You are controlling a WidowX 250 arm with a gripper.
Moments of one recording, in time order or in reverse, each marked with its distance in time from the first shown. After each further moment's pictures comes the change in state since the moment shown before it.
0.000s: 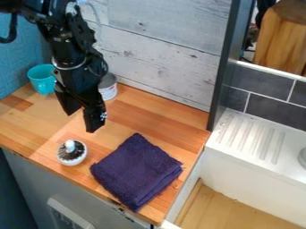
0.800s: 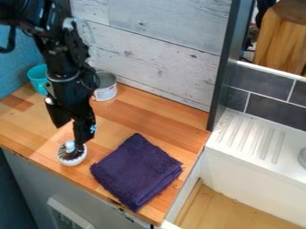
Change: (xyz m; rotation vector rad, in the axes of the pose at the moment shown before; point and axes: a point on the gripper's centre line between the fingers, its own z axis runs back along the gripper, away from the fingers) arm -0.021 0.005 -0.019 -0.012 0.107 0.011
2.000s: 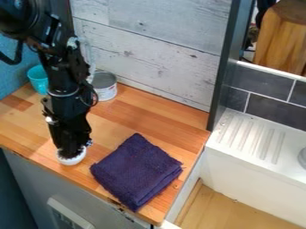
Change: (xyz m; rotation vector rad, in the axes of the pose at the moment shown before) arm -0.013 0.004 -0.023 -0.005 0.100 0.039
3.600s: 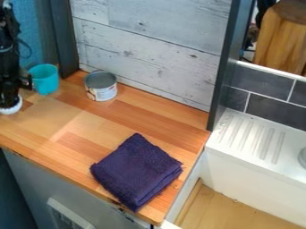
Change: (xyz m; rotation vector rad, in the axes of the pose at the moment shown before) arm -0.005 0.157 0.002 0.138 -0.007 0.582
